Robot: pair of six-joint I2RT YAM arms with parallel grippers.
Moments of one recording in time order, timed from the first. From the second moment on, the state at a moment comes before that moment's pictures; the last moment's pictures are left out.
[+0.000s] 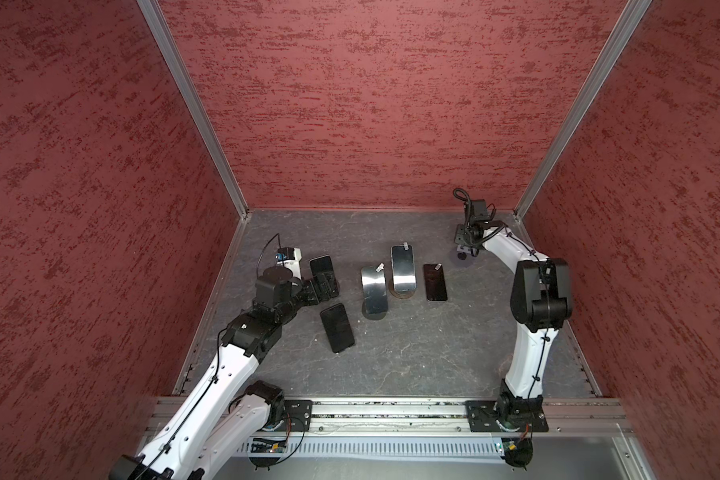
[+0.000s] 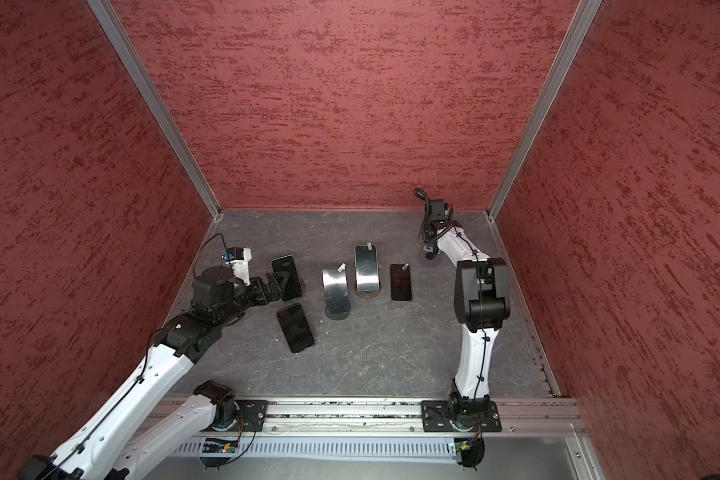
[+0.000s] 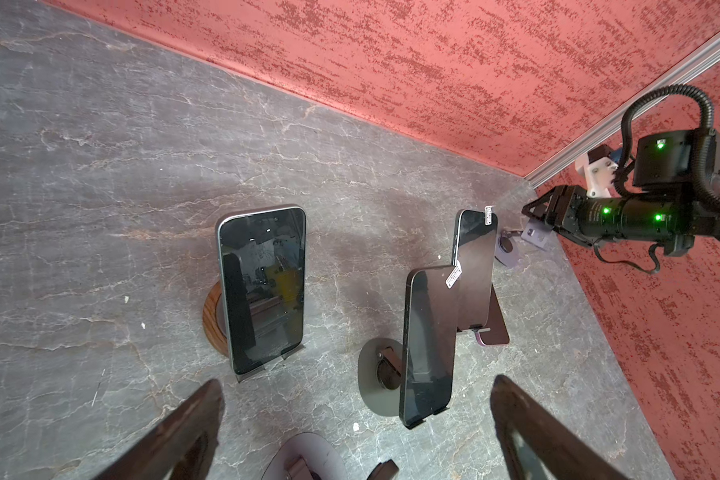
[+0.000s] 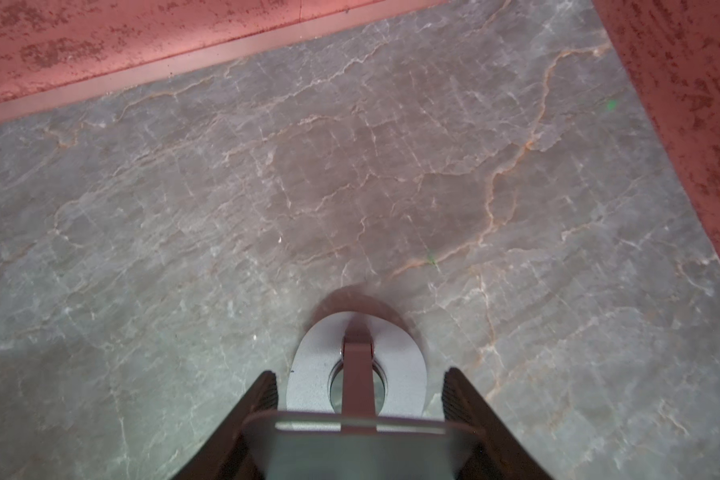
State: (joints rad) left arm -0.35 0.81 0.73 -0.41 0.04 -0.50; right arm 0.07 2.06 1.63 -0.50 0.22 0.32
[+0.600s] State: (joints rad) left arm -0.34 0.82 0.73 -0.41 0.02 -0.49; right arm 0.06 2.16 1.71 -0.48 0.17 0.30
